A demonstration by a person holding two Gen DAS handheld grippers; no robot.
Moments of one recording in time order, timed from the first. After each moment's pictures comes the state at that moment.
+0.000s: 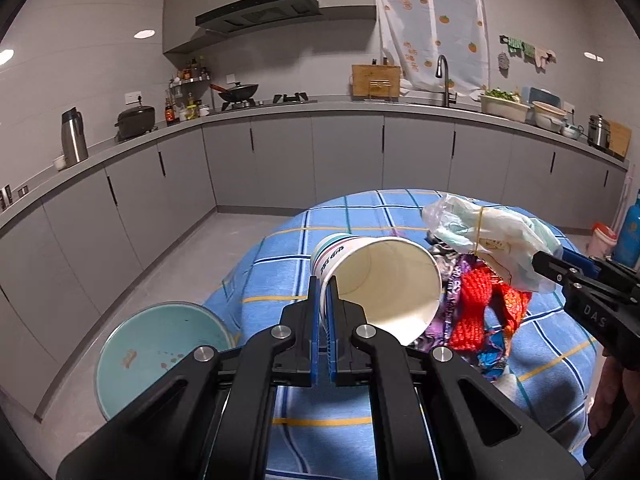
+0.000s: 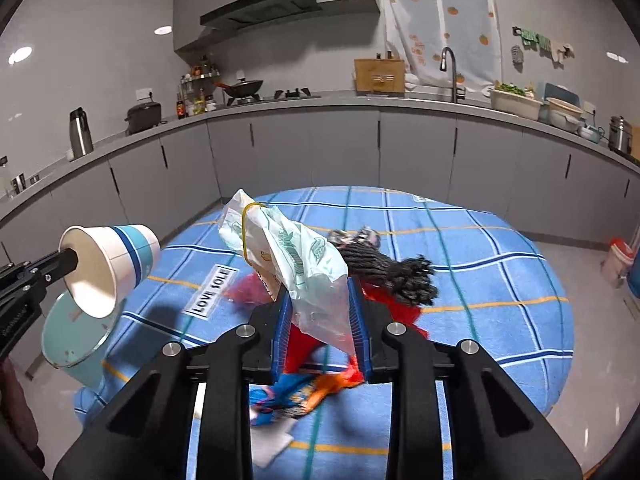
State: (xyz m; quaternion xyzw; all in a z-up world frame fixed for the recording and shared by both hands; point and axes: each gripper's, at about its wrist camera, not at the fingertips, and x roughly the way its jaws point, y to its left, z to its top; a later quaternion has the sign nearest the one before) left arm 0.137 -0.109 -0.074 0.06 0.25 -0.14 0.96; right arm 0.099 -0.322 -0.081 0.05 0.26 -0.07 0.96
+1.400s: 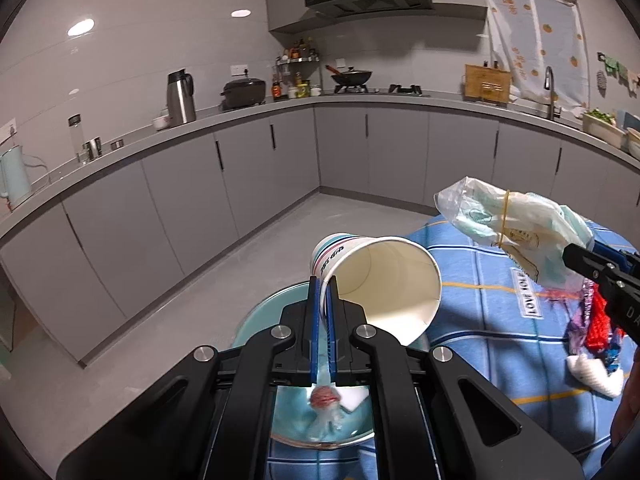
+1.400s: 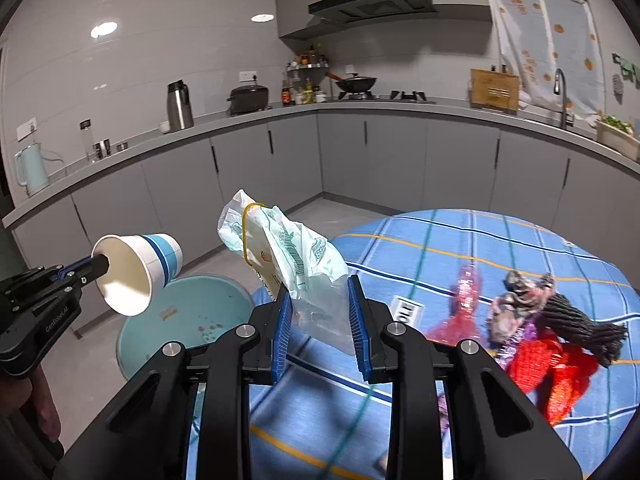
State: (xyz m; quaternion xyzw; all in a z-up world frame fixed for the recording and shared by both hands) left arm 0.164 0.044 -0.078 0.03 0.27 0.04 0.96; right arm 0.173 -0.176 -0.068 0.02 0.26 0.11 0.96
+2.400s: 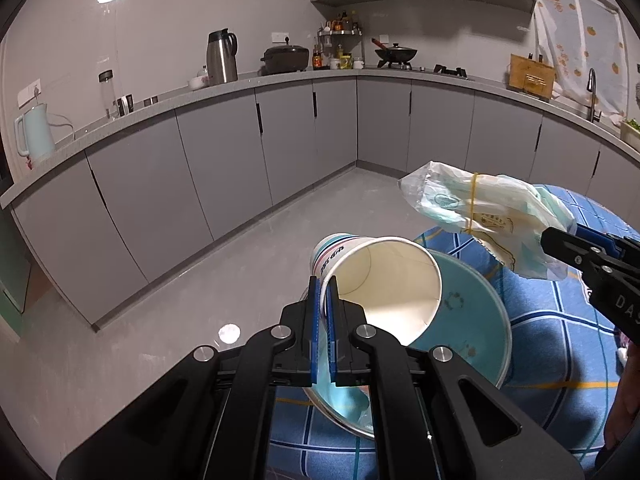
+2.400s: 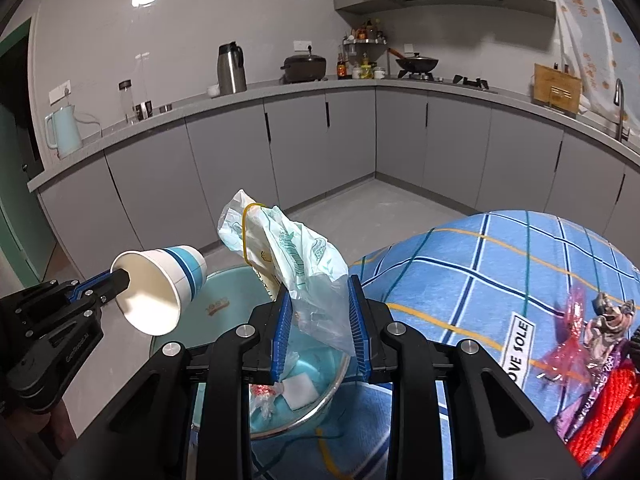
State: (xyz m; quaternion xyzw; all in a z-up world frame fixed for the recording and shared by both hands) left arm 0.181 0.112 -0.117 0.00 0.31 0.10 0.95; right arm 0.221 -0.079 -0.093 -0.02 0.30 0.19 0.93
